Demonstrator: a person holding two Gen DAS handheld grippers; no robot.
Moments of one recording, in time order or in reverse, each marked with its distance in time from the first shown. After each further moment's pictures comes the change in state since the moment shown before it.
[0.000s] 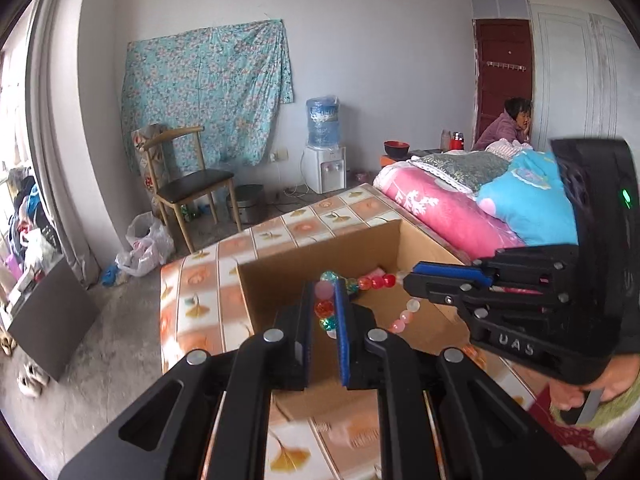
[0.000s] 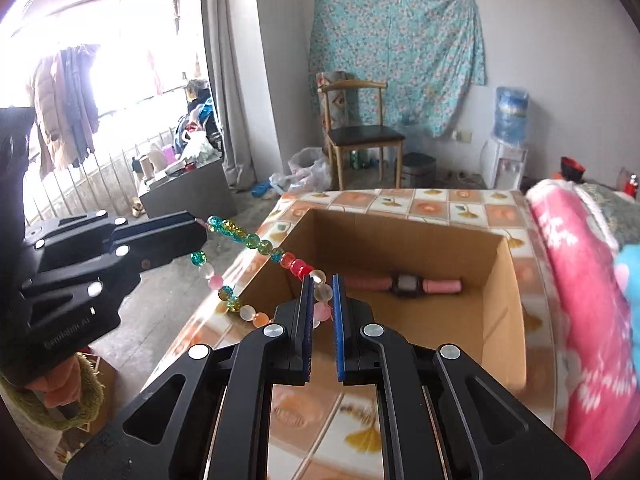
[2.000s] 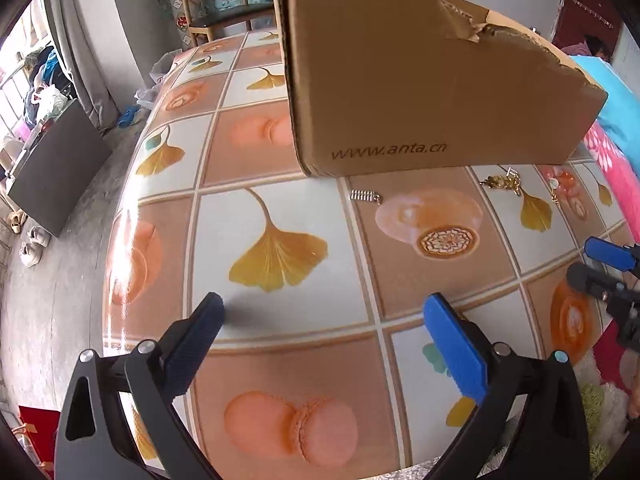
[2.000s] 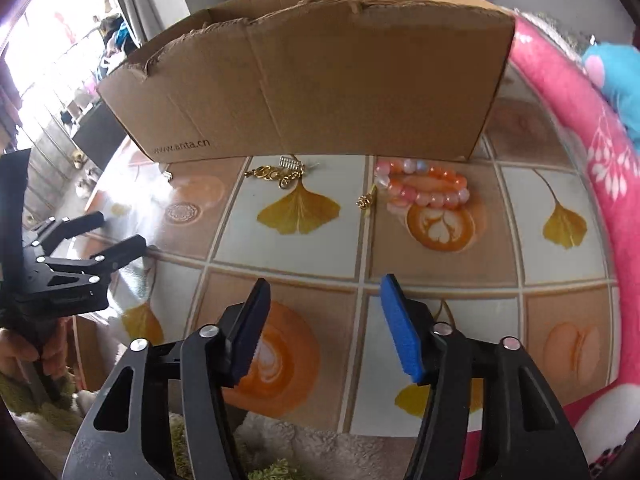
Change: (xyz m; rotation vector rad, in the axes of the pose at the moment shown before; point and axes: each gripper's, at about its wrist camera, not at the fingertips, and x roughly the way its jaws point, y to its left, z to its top) left arm 0.084 -0.001 -0.200 -0.205 0.501 0.109; right arm 0.025 -0.028 -0.185 0.164 0.387 -0.193
